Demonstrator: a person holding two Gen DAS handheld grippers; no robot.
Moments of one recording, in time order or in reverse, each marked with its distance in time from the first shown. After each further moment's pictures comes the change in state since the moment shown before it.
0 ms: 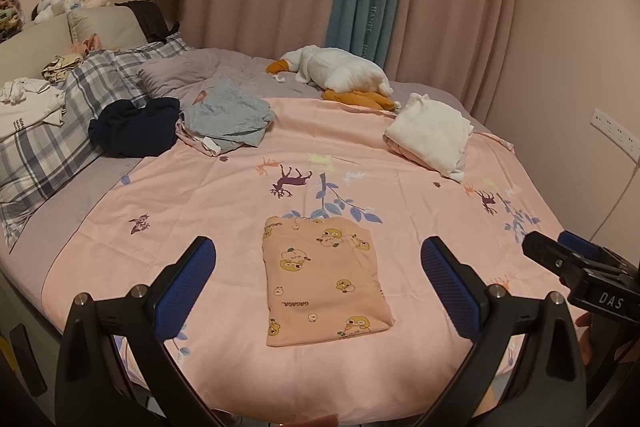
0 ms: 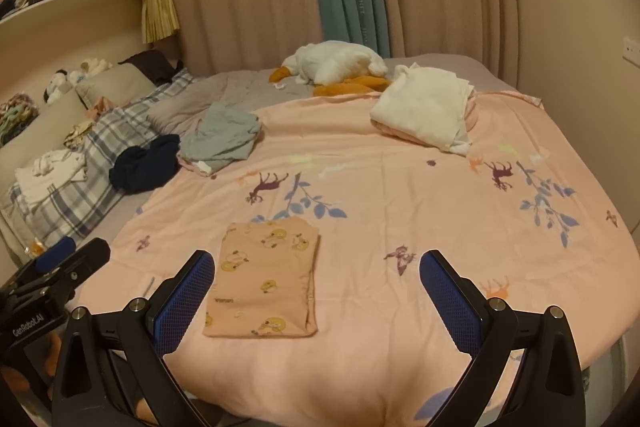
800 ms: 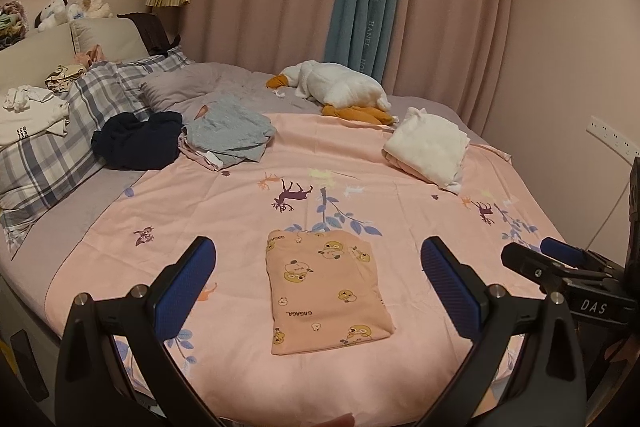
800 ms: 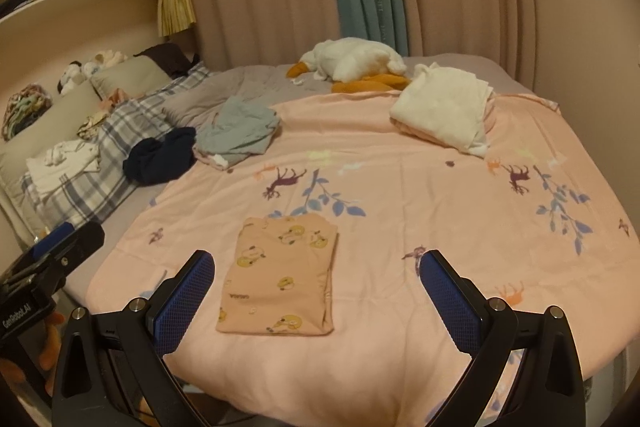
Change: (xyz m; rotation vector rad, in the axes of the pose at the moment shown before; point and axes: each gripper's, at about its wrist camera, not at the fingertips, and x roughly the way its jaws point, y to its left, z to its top) left arm -0.013 0.007 0.003 0.015 -0.050 -0.016; right arm 0.006 0.008 0.002 -0.021 0.017 0.056
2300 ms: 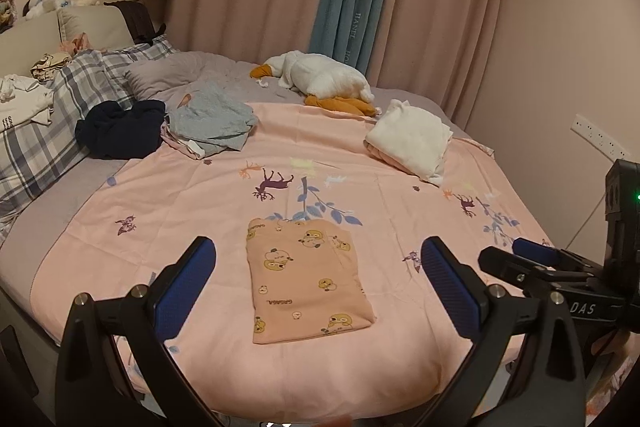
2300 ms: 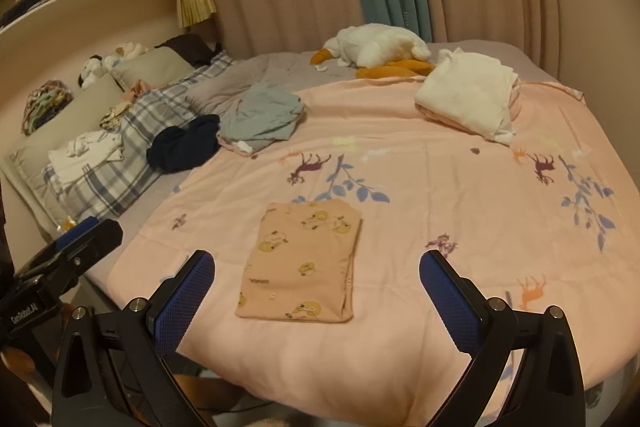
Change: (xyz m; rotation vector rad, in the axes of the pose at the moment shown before) left arm 0.001 0.002 -0.003 -0.017 0.036 -0.081; right arm 0.006 0.002 -0.009 -0.012 0.053 0.106
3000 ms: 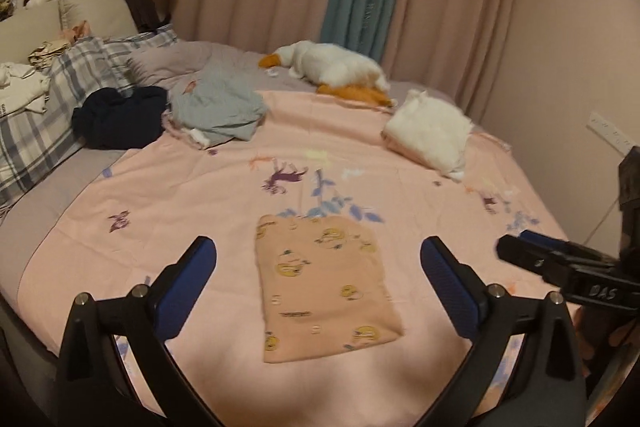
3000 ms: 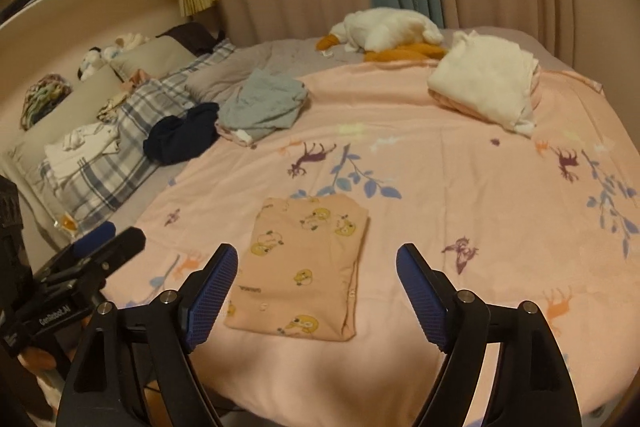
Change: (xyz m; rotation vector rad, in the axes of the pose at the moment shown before) left arm 0.051 0.020 -0.009 -0.007 0.018 0.008; right arm 0.039 -0.011 0.007 -0.007 0.025 0.035
